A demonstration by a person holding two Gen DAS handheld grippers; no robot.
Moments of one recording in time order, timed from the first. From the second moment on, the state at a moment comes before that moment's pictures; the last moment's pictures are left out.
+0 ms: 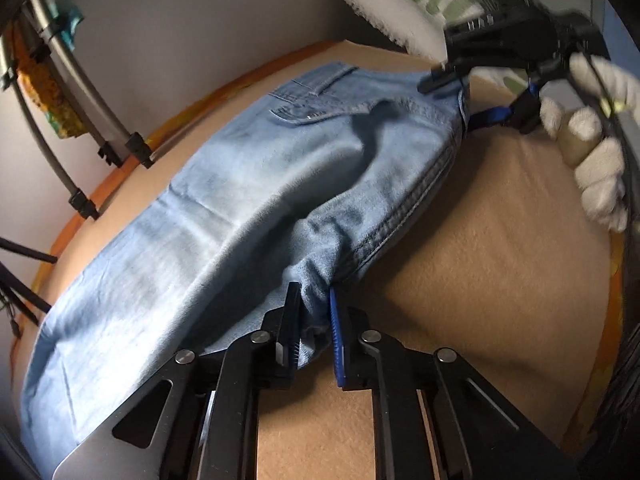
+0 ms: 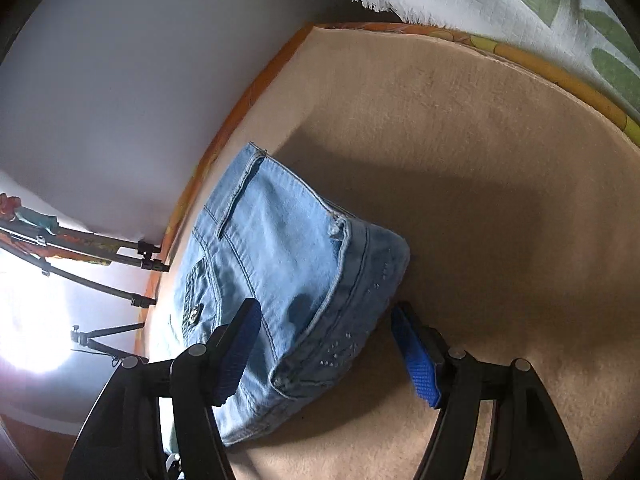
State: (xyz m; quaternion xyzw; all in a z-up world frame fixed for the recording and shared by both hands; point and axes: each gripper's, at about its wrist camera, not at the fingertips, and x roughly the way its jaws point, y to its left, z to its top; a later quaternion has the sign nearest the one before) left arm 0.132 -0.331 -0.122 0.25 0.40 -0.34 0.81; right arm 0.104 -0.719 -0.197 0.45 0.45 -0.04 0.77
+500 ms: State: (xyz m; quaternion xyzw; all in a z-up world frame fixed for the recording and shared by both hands) left arm 0.088 -0.321 -0.126 0.19 0.43 -0.38 0.80; right arm 0.086 -0.727 -0.153 0.39 0.37 -0.03 0.84
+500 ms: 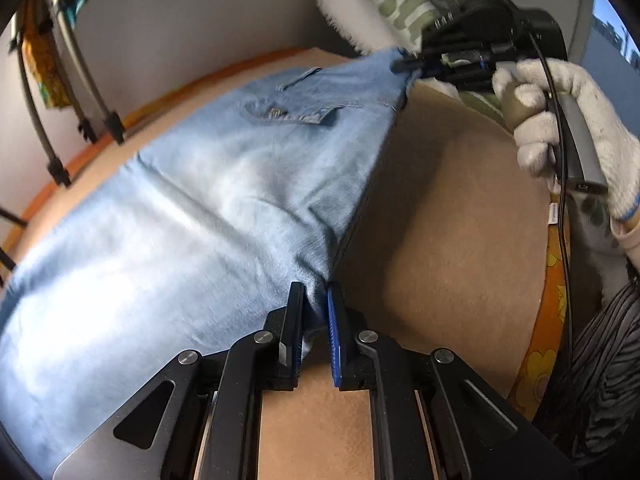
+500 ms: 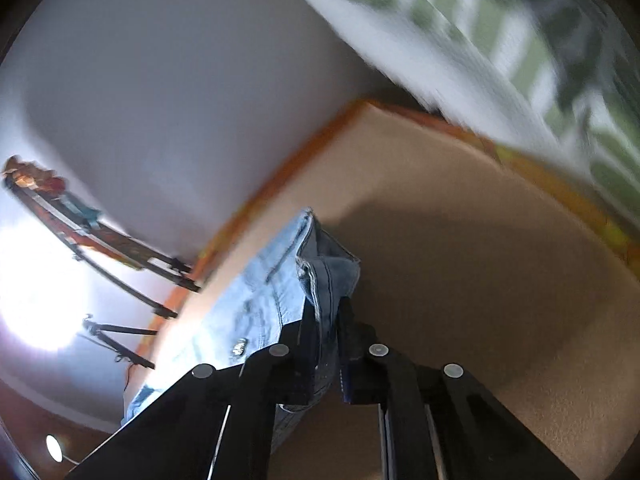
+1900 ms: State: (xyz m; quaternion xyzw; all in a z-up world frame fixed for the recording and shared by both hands) left arm 0.005 0.143 -0.077 -0.07 0.40 0.02 0.92; right arm 0.019 -0.416 -0.086 0.09 0.35 0.21 0.91
